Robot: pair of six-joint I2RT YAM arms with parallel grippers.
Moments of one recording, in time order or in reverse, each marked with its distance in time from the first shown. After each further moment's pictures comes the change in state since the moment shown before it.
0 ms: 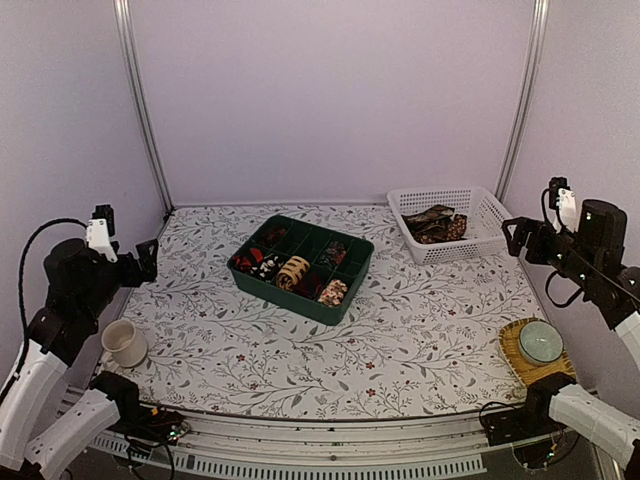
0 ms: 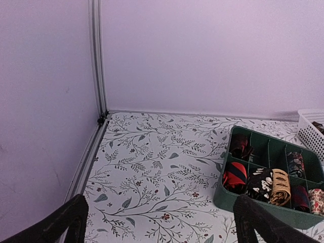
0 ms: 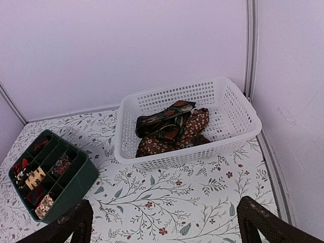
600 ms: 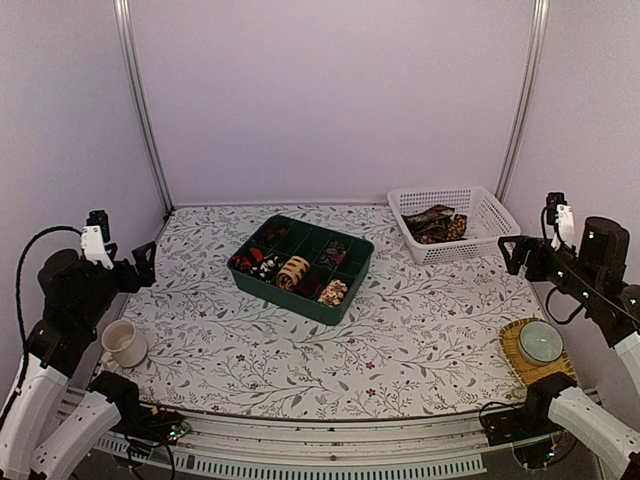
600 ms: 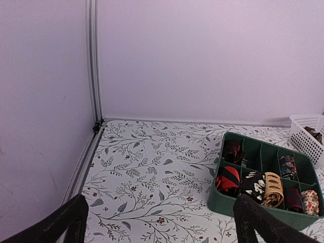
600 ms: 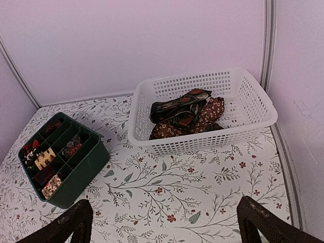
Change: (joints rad) left arm 0.002 -0.104 -0.048 0.012 0.031 0.000; right arm 0.000 -0.108 -0.089 -0.023 -0.109 -0.023
